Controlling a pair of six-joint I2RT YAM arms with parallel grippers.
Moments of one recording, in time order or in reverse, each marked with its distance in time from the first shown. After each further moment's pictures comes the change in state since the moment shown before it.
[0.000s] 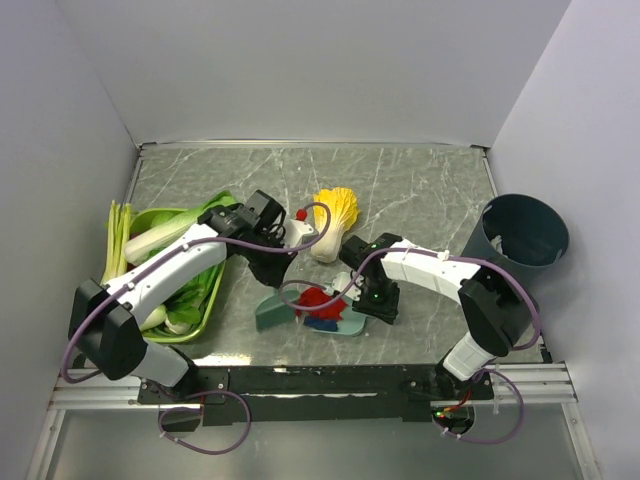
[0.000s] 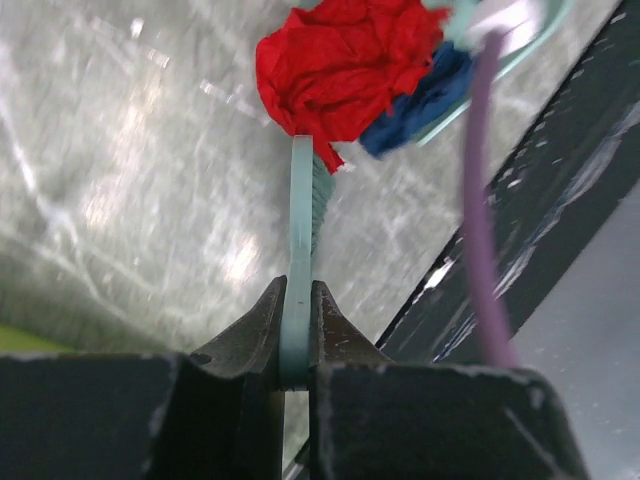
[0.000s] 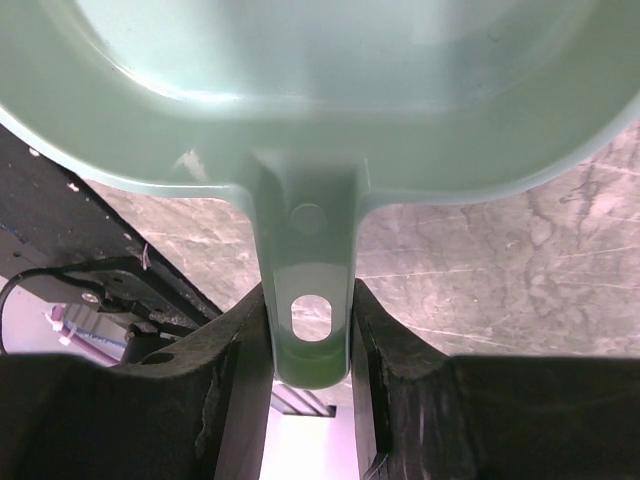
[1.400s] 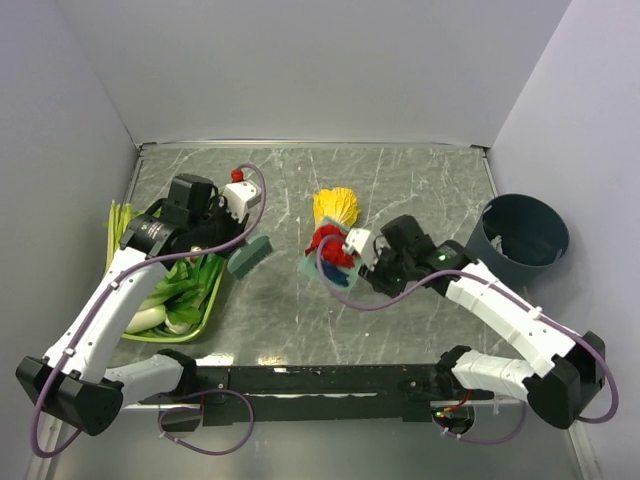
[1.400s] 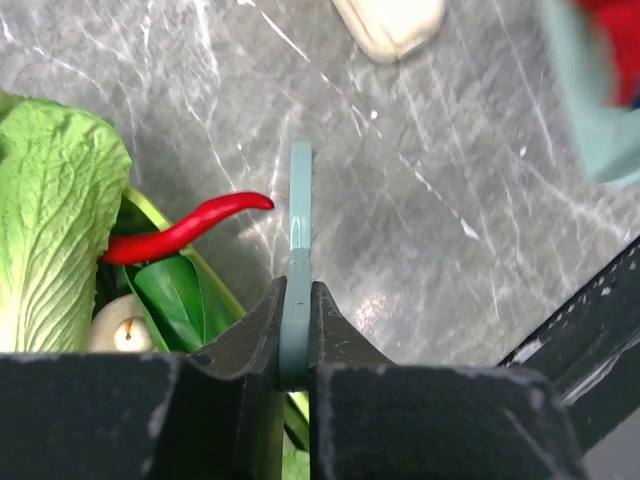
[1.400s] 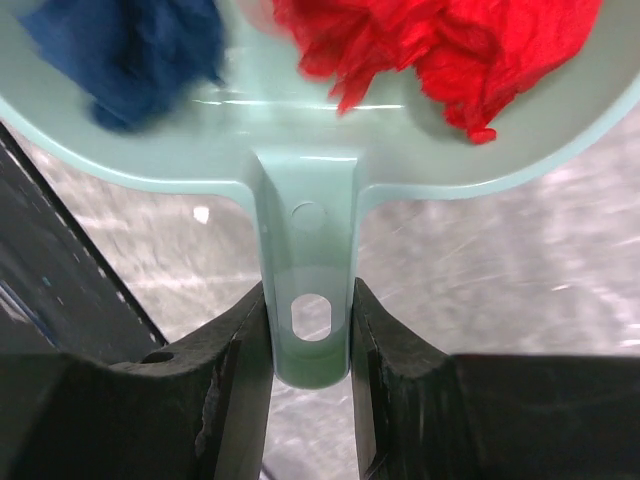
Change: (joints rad) left arm 0.240 -0.303 0.016 0.071 -0.085 0.032; right arm -0.095 -0.472 -0.071 0.230 -0.114 0.119
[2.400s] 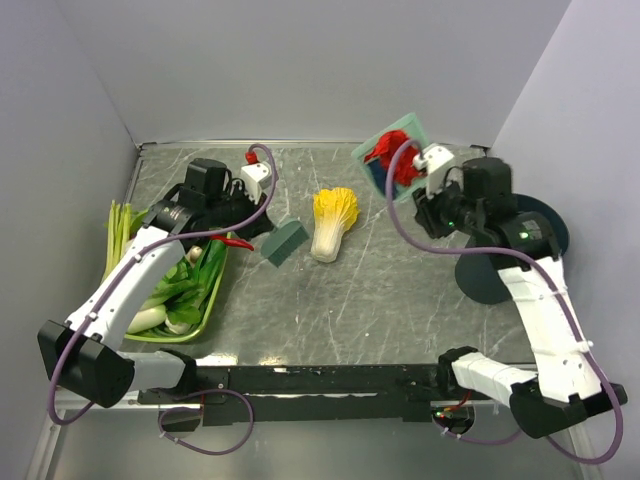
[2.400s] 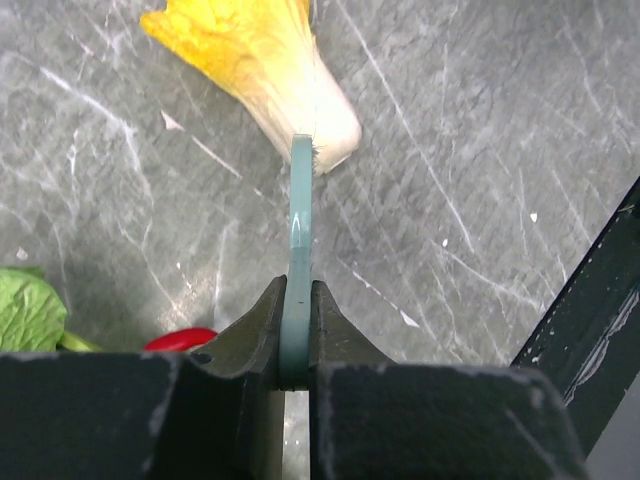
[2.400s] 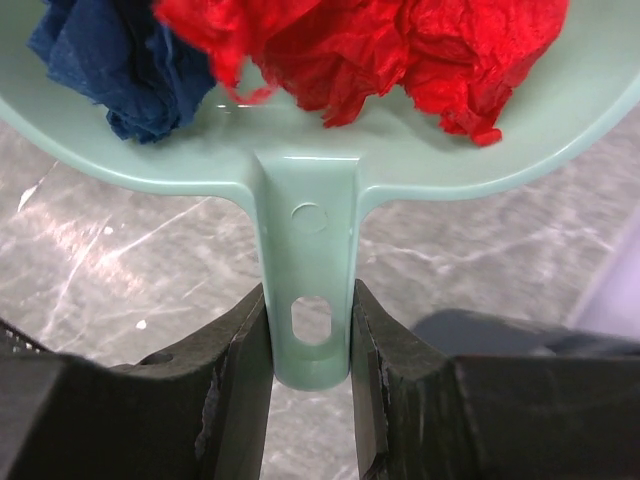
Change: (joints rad) left arm 0.020 0.144 0.013 0.252 0.221 -0.108; right arm -0.335 -0.035 0.526 -0.151 0.024 0.132
